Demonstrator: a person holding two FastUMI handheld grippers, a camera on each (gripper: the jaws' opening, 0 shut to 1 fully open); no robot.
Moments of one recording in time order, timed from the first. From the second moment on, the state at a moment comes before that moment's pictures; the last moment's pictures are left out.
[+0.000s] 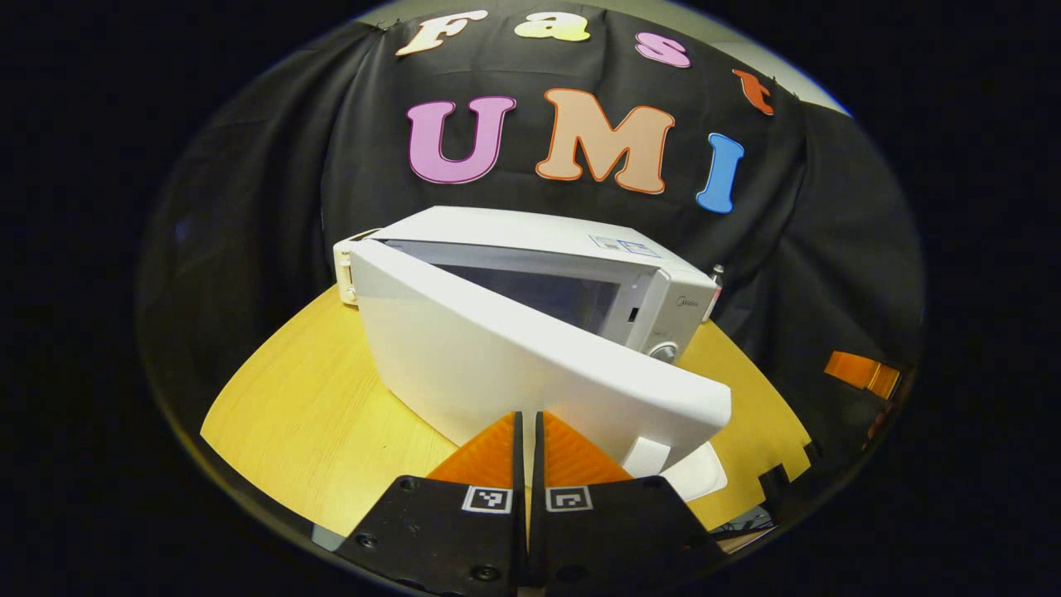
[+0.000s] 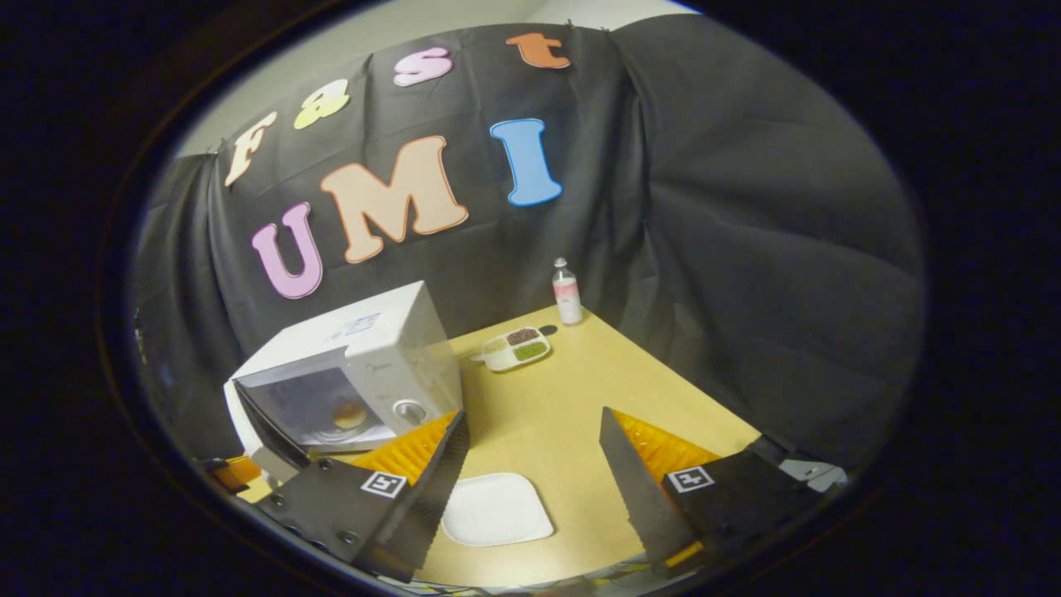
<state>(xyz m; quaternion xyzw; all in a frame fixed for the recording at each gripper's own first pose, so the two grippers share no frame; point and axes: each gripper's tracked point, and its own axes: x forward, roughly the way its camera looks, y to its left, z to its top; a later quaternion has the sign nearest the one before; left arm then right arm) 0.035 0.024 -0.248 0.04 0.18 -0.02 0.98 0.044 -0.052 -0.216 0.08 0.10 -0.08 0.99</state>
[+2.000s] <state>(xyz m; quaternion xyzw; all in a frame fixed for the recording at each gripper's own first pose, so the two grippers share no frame) 0.160 -0.063 -0.229 0.03 0.14 -0.05 0.99 0.077 -0.047 -0.181 0.06 0.04 -0.05 1.00</state>
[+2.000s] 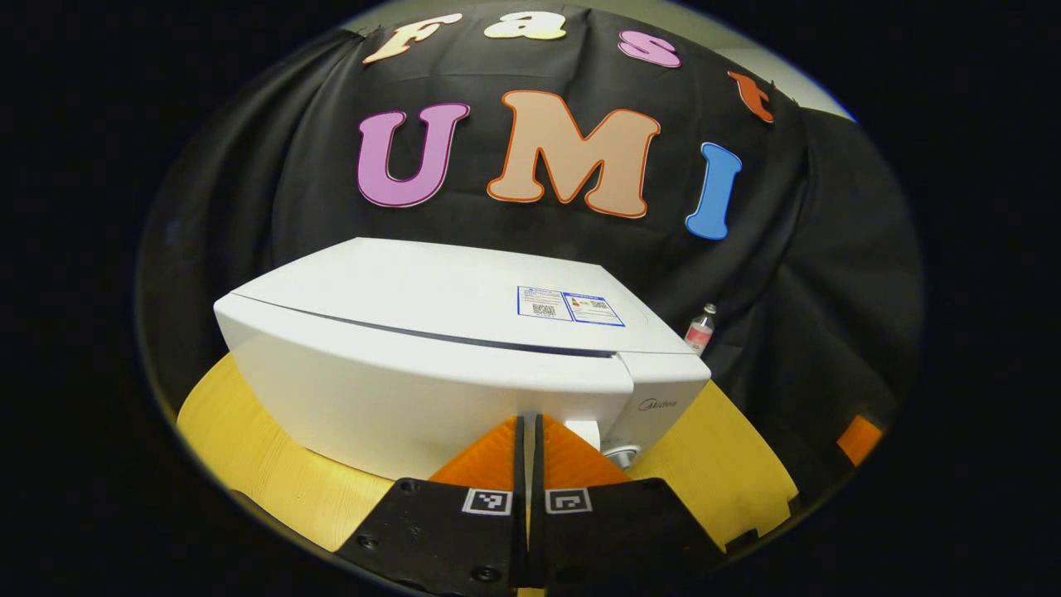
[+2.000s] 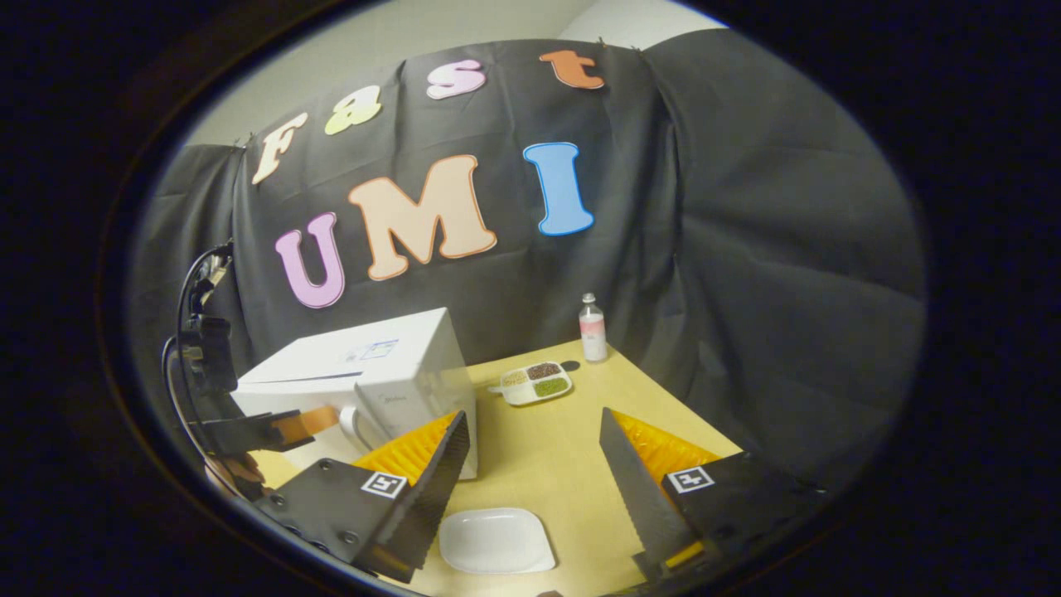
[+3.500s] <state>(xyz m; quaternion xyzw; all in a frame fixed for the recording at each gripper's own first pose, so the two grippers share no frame) 0.097 -0.037 -0.209 0.05 0.11 -0.04 0.99 0.057 -0.038 -0.175 0.04 0.03 -0.03 1.00</state>
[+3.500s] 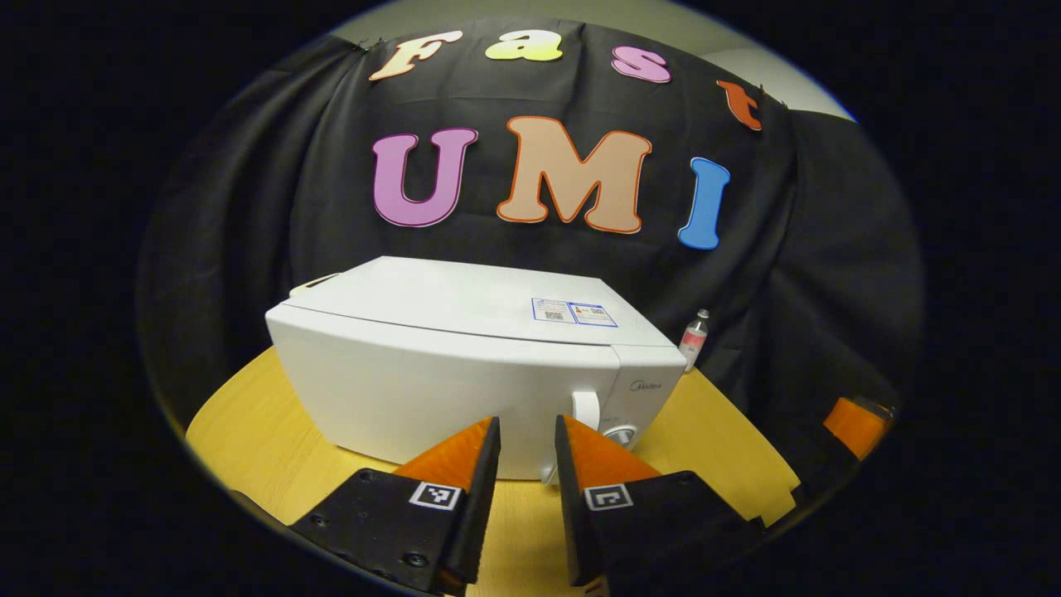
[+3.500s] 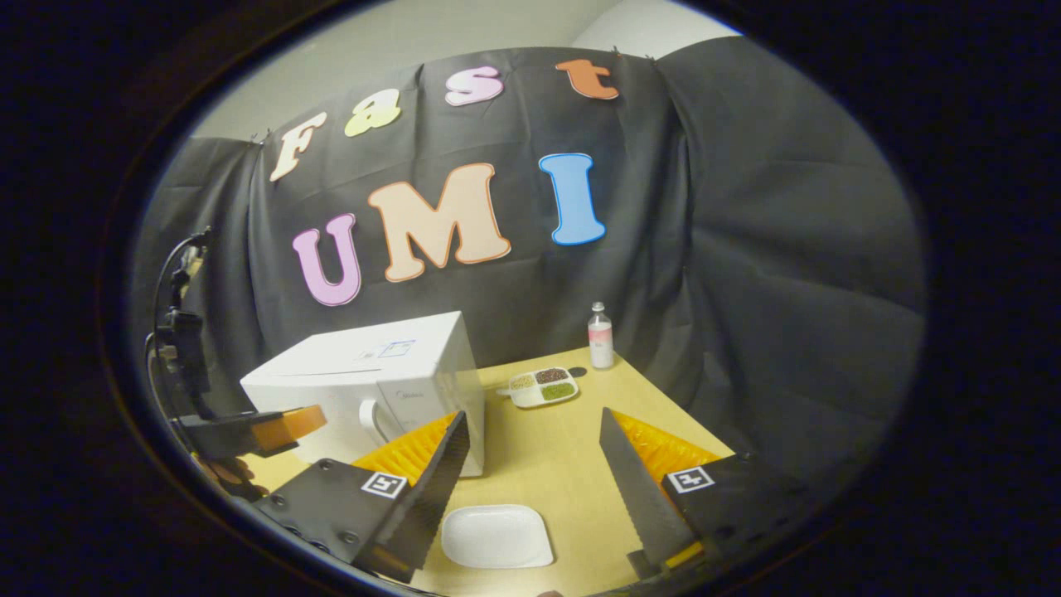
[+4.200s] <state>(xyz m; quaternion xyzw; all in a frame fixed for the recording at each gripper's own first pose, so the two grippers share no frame) 0.012 0.002 -0.190 0.07 0.09 0.01 0.99 0.040 -0.020 -0.178 0.01 0.04 0.00 1.00</state>
